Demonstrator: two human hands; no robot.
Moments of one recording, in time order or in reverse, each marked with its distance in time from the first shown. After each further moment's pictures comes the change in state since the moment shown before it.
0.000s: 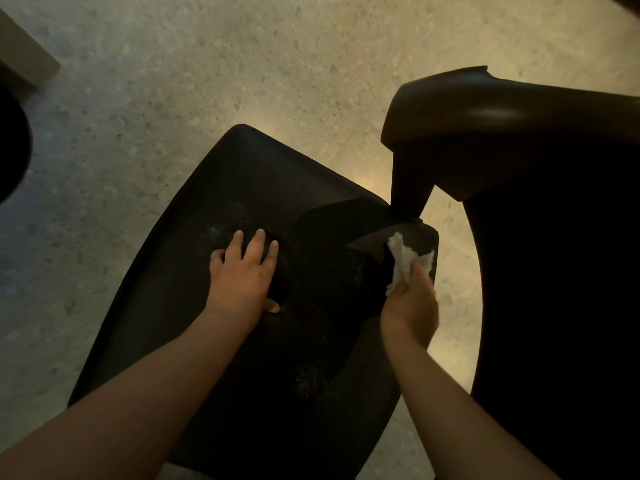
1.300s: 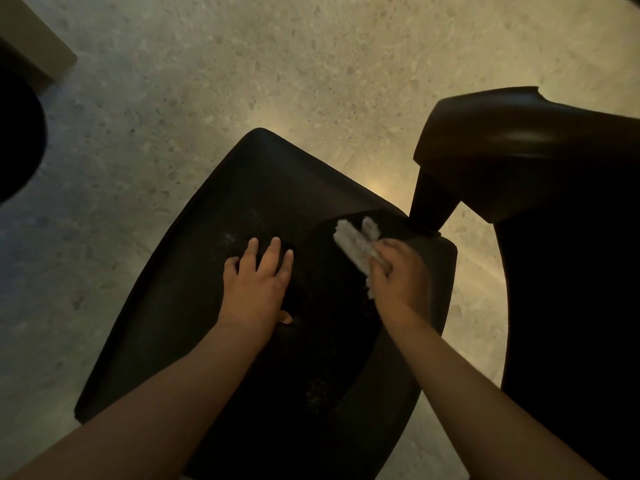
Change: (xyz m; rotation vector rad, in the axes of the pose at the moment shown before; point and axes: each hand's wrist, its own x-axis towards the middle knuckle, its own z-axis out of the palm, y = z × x) left_hand 0.000 -0.003 0.002 -0.003 0.018 0.023; right_hand 0.017 -0.057 -0.008 0.071 -0.258 -0.509
